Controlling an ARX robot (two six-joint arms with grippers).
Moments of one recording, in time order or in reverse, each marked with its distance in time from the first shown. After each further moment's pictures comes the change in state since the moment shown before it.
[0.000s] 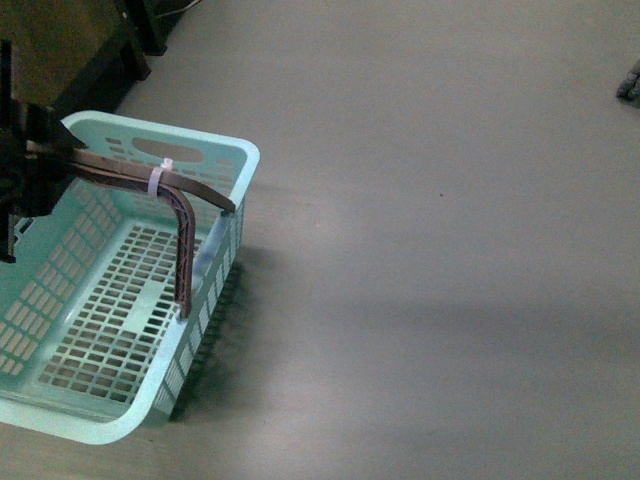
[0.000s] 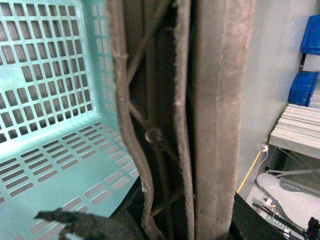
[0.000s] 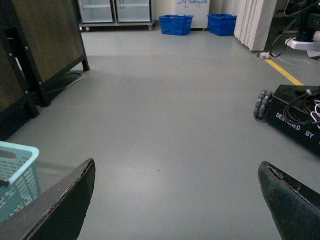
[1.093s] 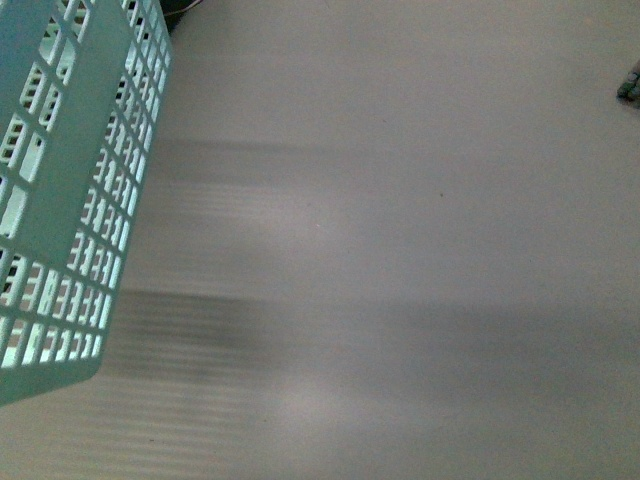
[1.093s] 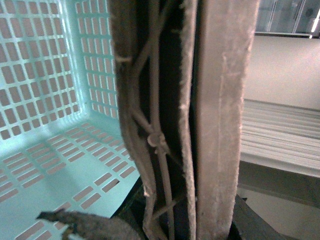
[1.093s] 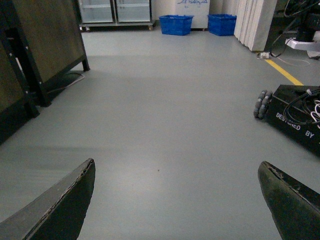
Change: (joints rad) left arm 0.115 -1.110 -0.132 -0.643 0.079 -0.139; right arm 0.000 0.000 0.000 0.000 0.000 0.000
